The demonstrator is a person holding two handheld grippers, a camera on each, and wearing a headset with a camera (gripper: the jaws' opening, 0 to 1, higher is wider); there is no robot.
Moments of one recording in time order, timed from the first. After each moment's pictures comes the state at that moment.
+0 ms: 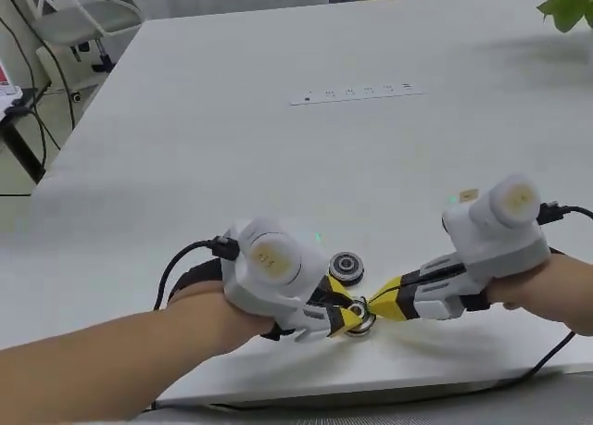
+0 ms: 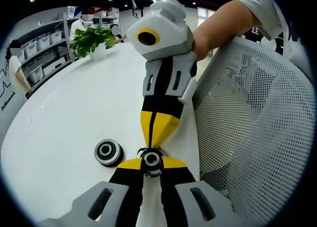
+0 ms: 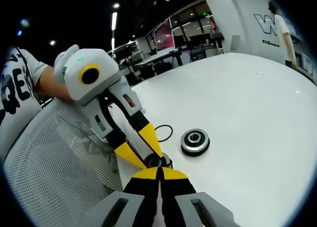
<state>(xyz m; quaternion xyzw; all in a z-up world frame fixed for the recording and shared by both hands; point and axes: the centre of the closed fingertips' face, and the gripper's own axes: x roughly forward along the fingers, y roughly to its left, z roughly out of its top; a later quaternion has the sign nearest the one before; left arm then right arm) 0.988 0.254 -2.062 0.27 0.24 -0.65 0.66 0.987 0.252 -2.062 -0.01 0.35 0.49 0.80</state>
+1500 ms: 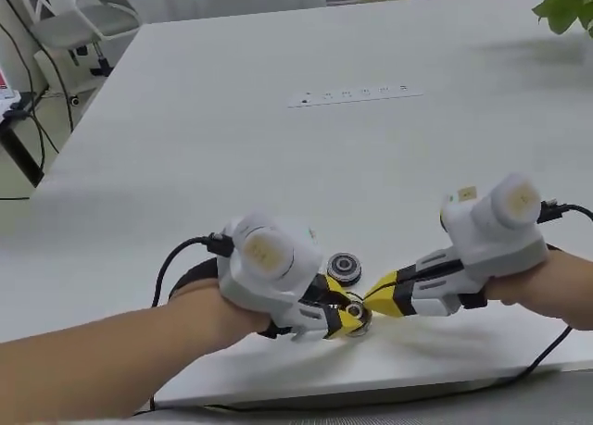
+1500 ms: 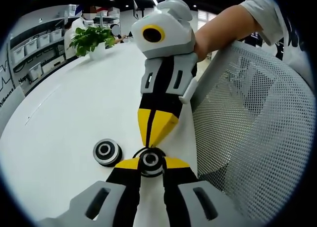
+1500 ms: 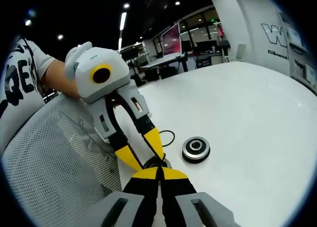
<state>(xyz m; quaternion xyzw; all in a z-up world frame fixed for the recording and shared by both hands) 0.987 0.255 -2.061 0.26 0.25 -0.66 0.66 0.986 0.257 -2.051 -0.03 0.32 0.51 0.80</state>
